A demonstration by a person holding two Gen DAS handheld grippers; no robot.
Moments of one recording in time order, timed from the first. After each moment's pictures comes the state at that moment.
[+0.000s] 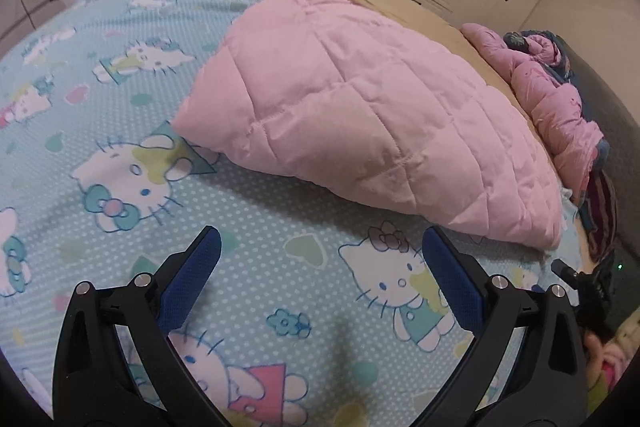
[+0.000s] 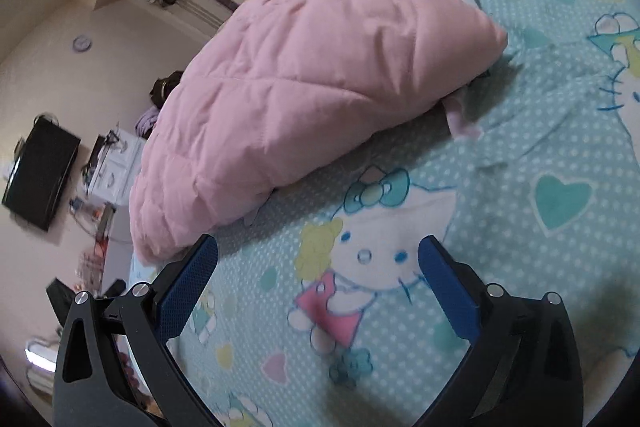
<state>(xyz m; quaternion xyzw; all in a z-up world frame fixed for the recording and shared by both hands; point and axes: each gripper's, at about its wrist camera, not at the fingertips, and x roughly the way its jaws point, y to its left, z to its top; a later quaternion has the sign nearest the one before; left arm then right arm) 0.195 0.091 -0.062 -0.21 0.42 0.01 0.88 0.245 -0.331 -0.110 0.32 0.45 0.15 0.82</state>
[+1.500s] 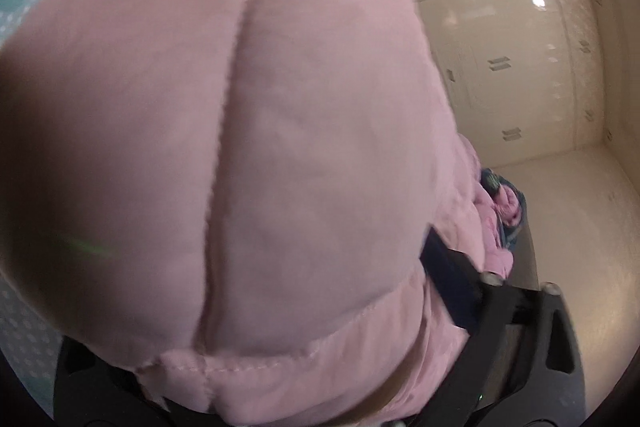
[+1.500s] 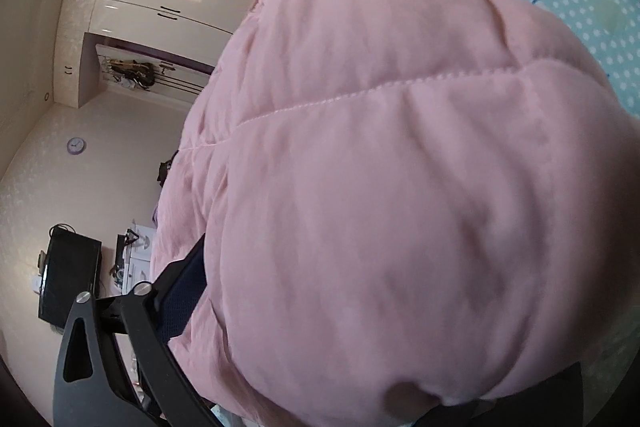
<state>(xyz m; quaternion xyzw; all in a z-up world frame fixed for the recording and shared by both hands) 0.296 0.126 -0.120 -0.53 0.35 -0.01 0.78 0.353 -0.347 -0.132 0.47 0.40 0.11 0.78</state>
